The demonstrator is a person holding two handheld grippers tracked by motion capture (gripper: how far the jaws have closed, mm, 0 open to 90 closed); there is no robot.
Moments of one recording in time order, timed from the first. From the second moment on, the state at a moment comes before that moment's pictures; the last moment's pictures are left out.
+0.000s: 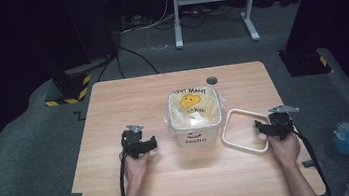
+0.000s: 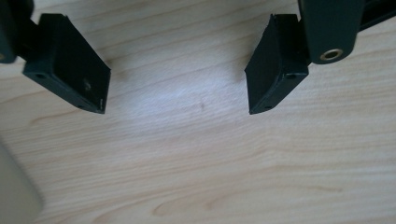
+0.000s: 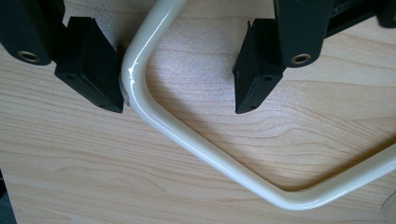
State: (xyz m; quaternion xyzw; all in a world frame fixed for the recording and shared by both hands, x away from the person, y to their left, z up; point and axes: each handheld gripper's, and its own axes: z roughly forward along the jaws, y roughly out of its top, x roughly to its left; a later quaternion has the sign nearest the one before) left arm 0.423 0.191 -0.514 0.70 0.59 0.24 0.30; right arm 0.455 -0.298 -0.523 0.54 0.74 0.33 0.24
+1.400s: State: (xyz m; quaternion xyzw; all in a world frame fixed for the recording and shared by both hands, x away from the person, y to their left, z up) left arm 0.421 0.186 -0.425 0.67 0.56 0.21 0.43; right arm 0.456 -0.298 -0.523 0.53 0.74 0.33 0.24
